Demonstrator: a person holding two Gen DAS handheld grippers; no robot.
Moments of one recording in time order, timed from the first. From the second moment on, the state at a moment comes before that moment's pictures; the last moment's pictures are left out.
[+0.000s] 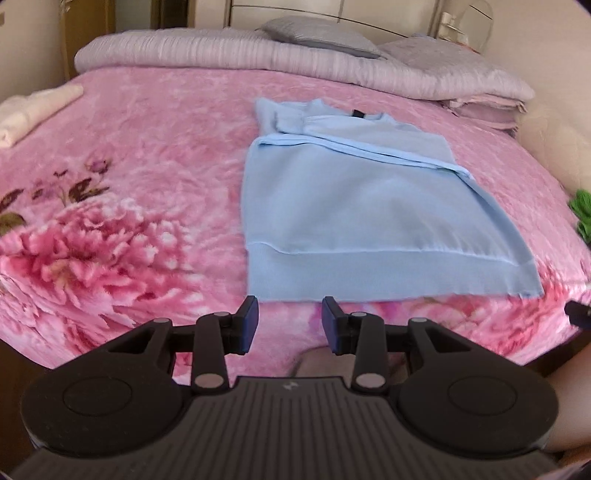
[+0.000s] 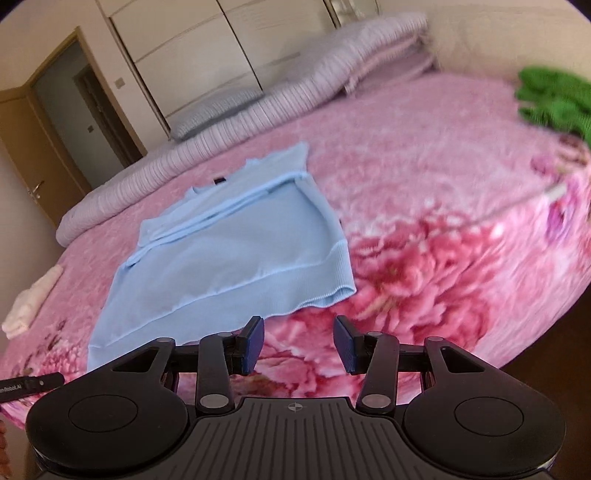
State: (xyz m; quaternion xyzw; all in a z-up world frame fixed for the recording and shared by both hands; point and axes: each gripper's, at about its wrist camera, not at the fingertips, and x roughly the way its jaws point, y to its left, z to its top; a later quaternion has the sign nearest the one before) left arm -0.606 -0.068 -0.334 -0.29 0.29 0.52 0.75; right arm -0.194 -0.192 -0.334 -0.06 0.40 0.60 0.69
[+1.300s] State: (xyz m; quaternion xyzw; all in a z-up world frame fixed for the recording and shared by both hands) left arm -0.650 0.051 -0.411 -0.52 0.16 0.41 0.73; right arm -0.064 -0.082 -0.424 0.08 0.60 0.61 0.51
